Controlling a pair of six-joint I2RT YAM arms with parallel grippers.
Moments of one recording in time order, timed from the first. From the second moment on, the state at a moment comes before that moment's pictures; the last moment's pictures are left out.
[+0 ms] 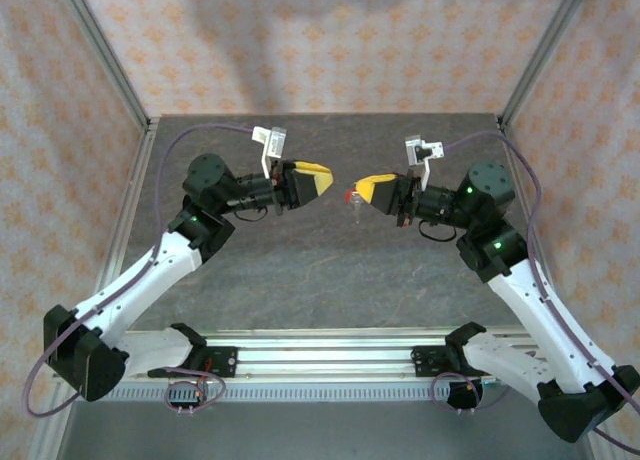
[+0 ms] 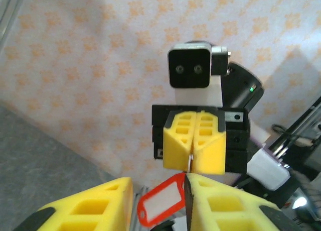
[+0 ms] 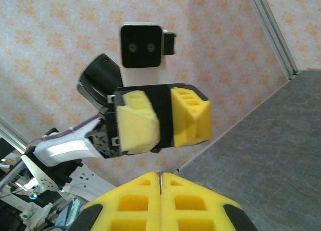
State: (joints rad) left arm -0.52 1.16 1.03 0.34 0.81 -0.75; right arm 0.46 0.92 1.04 -0.07 -0.84 0.63
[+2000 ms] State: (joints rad) left arm -0.62 1.25 1.26 -0.12 0.84 -0.45; right arm 0.48 0.96 1.09 -0.21 -0.86 0.52
